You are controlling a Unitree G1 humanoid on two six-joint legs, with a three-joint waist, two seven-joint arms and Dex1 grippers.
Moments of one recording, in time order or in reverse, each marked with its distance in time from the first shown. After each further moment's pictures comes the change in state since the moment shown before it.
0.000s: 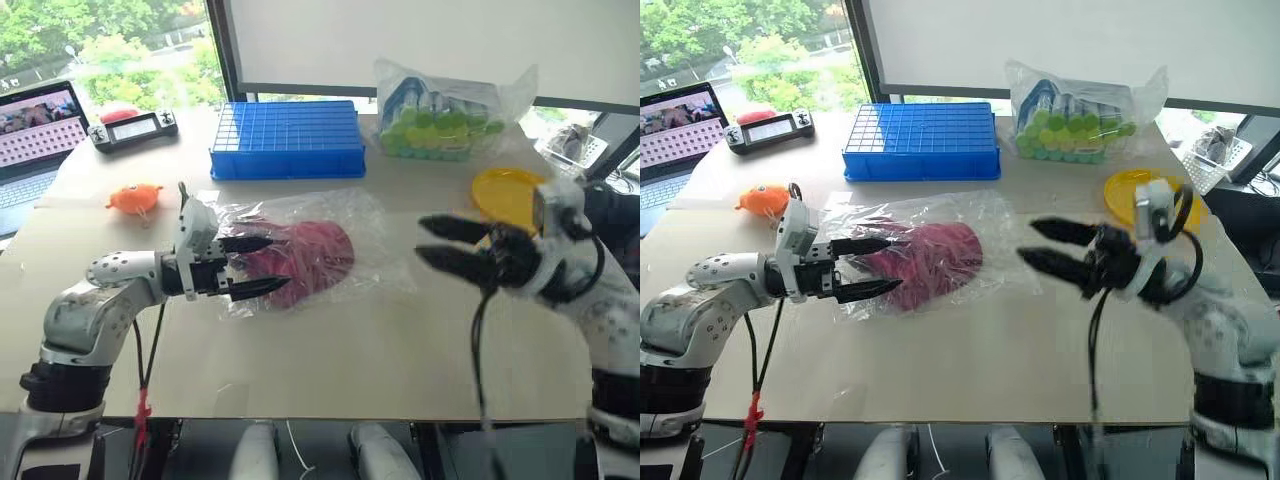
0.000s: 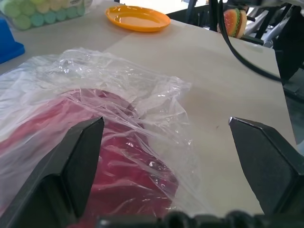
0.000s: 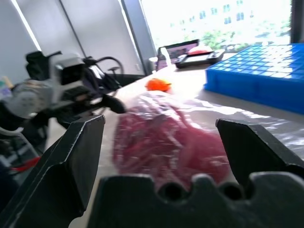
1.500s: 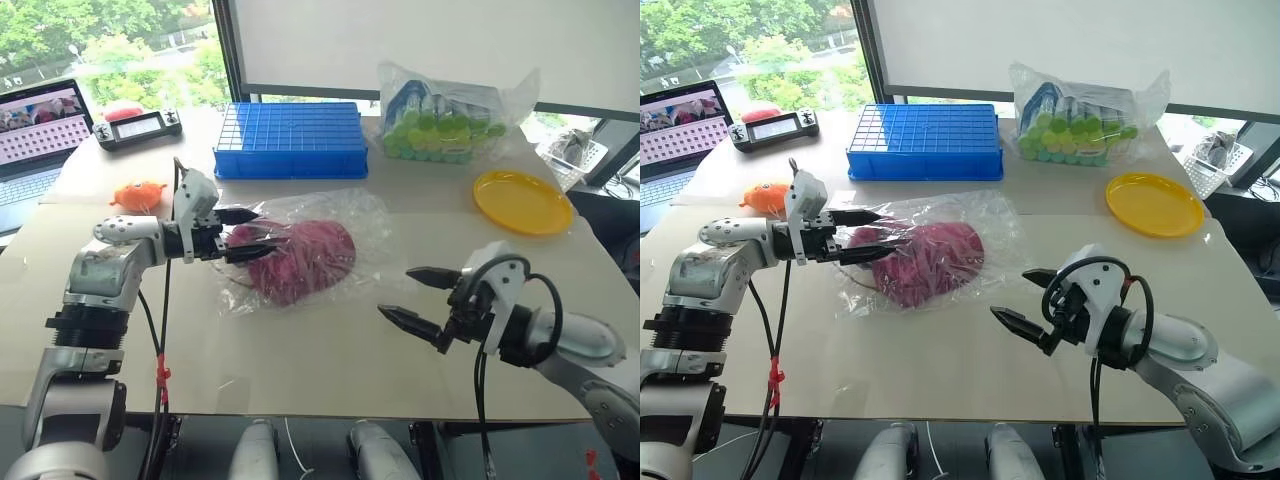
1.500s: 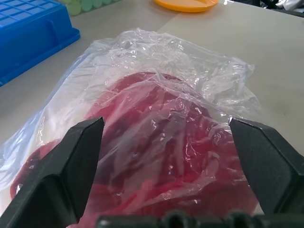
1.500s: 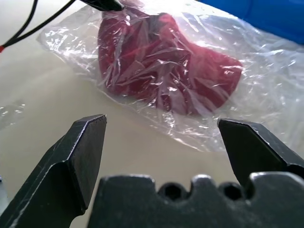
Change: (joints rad) left arm -0.284 -0.030 -0.102 0.457 0.269 -0.165 -0.136; right arm 0.184 -0.115 0.126 -0.334 -0.280 -0.010 -0.418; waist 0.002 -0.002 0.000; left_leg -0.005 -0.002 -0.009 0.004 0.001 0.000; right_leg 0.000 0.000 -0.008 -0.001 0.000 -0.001
